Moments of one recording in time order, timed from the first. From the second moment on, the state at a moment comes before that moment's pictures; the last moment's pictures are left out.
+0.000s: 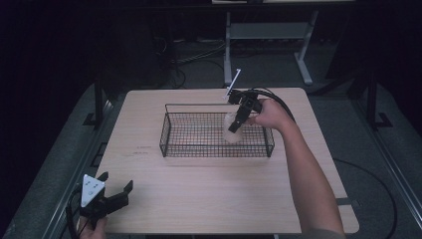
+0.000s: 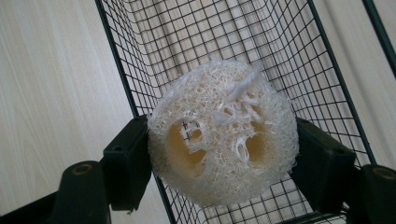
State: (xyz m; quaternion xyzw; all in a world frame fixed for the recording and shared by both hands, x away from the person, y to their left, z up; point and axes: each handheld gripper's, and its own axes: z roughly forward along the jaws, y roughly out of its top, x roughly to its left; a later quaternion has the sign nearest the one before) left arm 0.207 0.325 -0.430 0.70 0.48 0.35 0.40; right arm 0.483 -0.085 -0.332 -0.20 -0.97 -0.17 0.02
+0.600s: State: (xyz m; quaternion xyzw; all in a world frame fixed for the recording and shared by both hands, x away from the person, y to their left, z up) left arm 0.206 0.325 -0.430 0.70 0.48 0.35 0.40; right arm 0.487 -0.084 -0.354 -0.21 -0.96 -0.16 0.03
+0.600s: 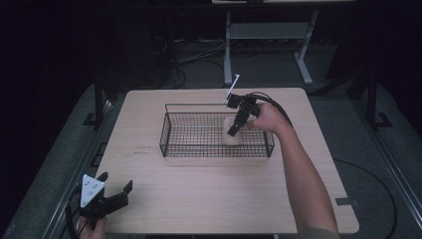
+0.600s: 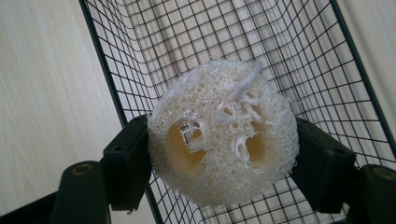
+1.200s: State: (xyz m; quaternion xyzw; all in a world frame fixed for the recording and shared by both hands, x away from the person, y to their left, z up) left arm 0.207 0.325 -0.431 0.70 0.48 0.35 0.40; right arm 0.489 -0.096 -0.369 -0.23 -0.96 -0.16 0.03
